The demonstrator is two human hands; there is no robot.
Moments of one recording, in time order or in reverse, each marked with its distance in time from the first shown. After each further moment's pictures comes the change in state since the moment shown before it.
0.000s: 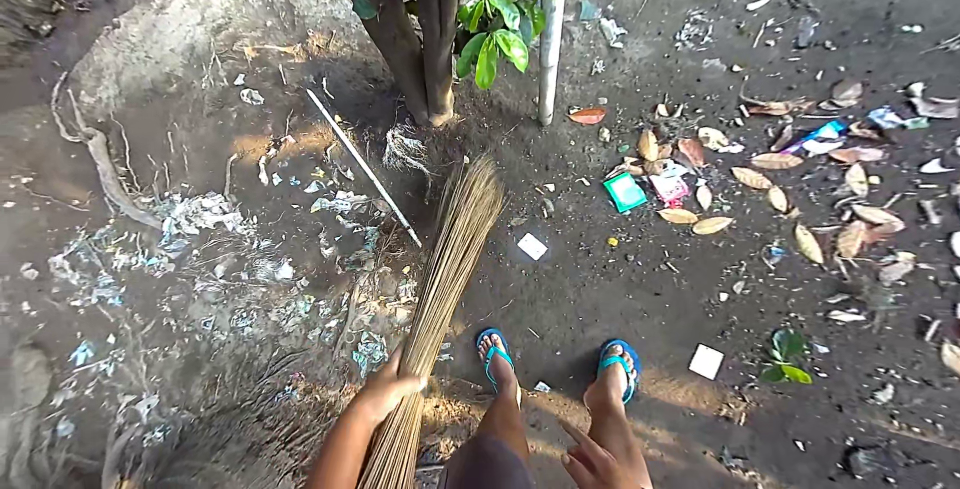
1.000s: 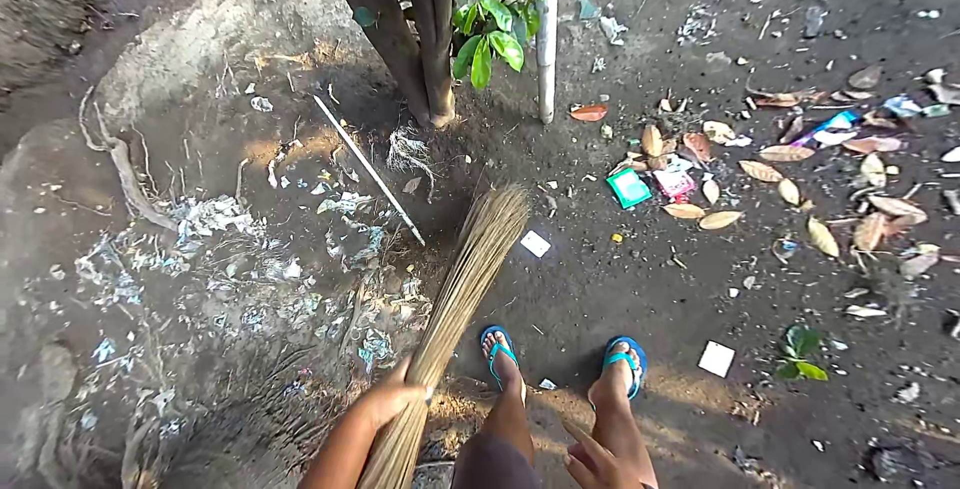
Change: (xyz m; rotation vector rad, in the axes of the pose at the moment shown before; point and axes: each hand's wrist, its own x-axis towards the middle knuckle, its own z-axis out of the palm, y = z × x) left_hand -0.007 -0.010 0.013 0.180 -0.052 -0.090; right_hand -0.010 0.010 -0.001 0.006 -0.025 -0.032
